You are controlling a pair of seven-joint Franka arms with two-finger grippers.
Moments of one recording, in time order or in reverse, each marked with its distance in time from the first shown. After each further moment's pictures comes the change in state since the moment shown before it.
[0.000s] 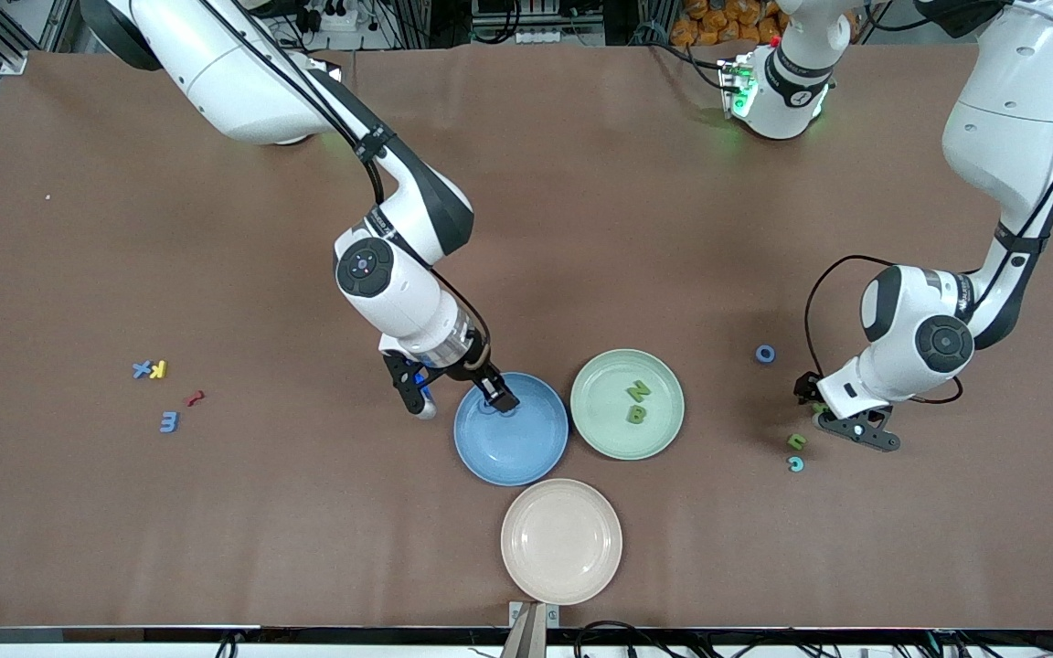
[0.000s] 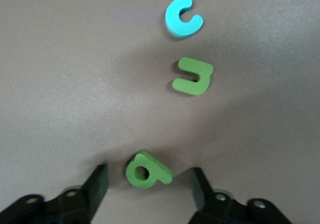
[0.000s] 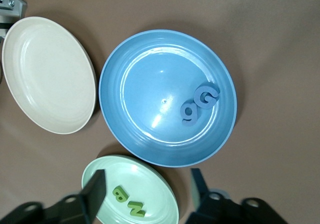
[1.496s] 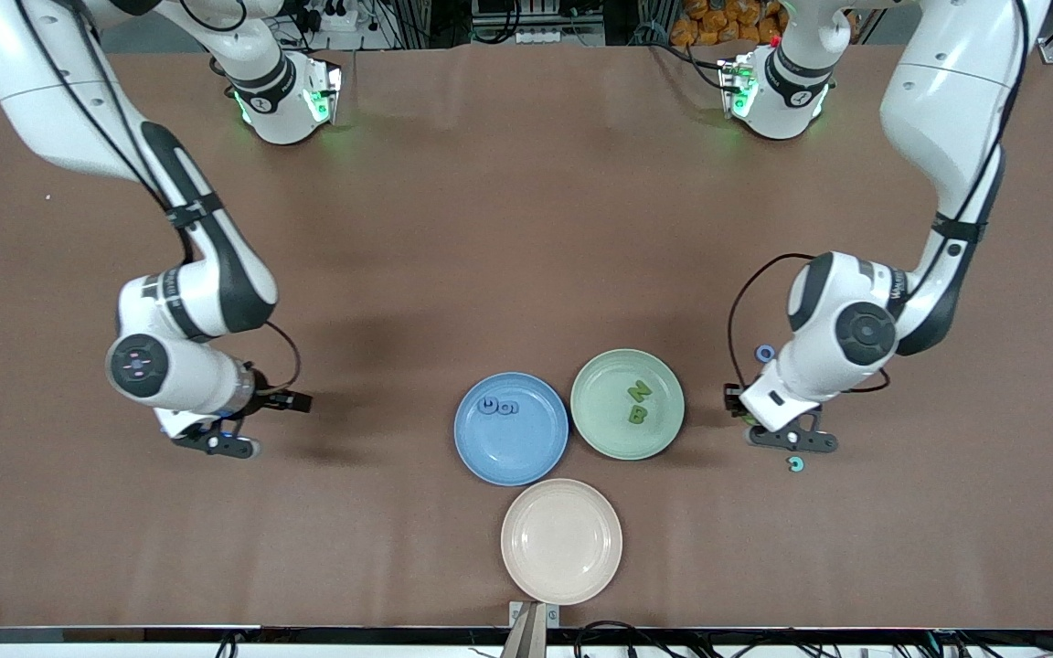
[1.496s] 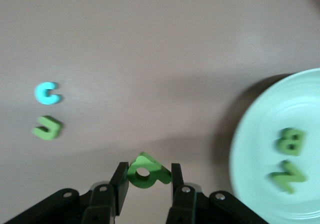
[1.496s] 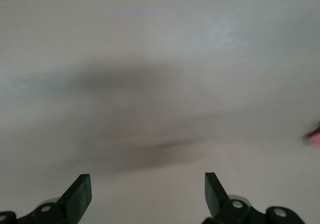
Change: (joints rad) left arm -0.249 -0.058 -0.012 0.131 -0.134 -0.134 -0.390; right arm -0.475 -0.088 -0.020 -0.208 -0.196 -0.327 -1.137
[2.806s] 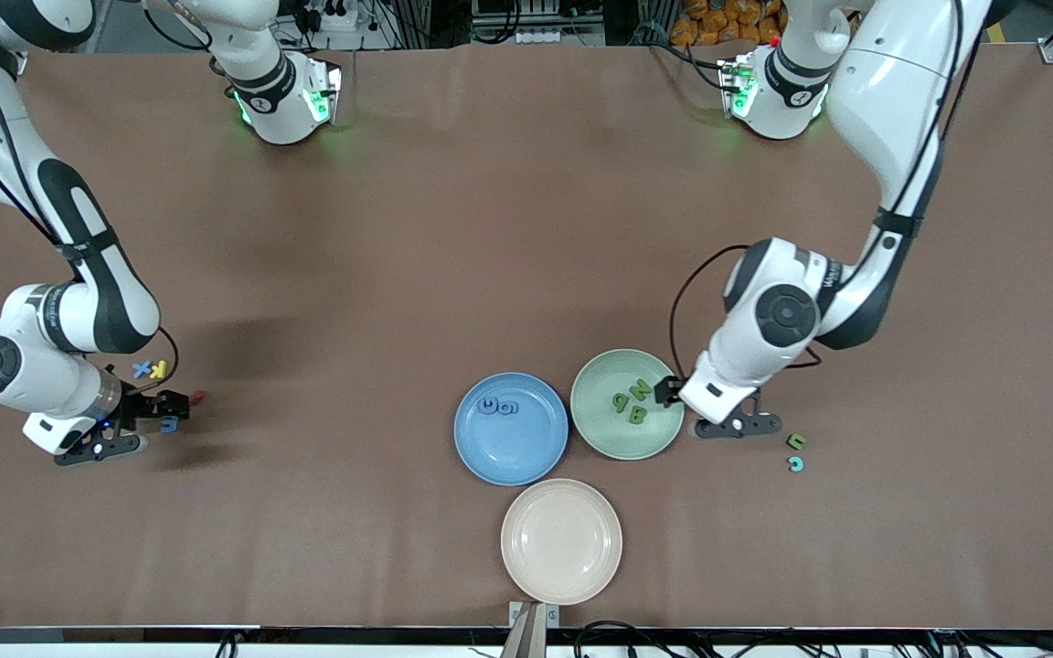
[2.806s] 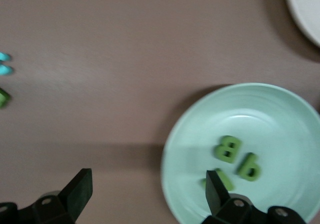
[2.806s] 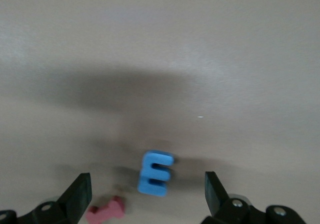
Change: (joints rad) left arm -0.142 0.007 0.040 0.046 -0.033 -0.029 -0.252; right arm -0.328 0.101 -0.003 -0.033 -0.134 0.237 -0.611
